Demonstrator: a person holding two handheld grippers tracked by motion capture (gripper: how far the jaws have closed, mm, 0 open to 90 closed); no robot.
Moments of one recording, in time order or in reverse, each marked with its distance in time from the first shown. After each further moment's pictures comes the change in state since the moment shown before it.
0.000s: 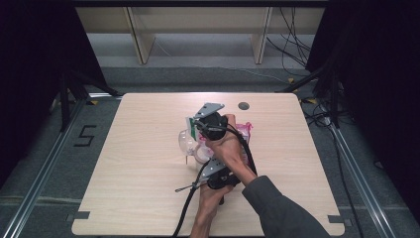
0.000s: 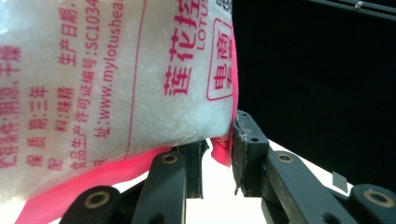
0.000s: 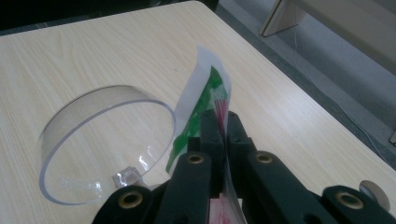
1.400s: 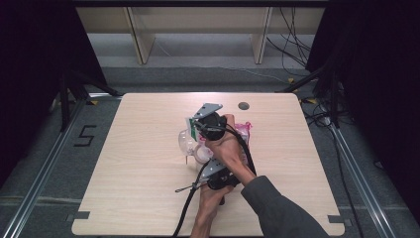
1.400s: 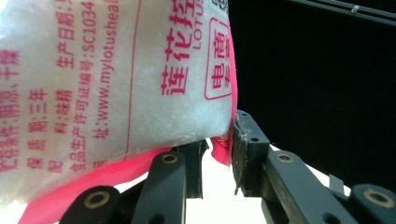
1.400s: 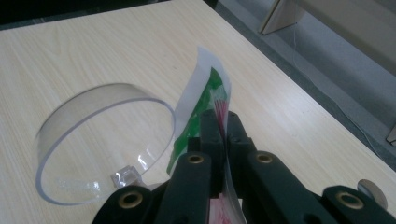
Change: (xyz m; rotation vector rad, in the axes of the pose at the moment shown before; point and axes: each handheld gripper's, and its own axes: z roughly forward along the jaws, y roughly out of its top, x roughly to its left) left arm -0.001 0.001 -0.002 -0.006 -0.005 -0.001; right arm 0.001 0.001 0.001 0.014 -0.003 -0.007
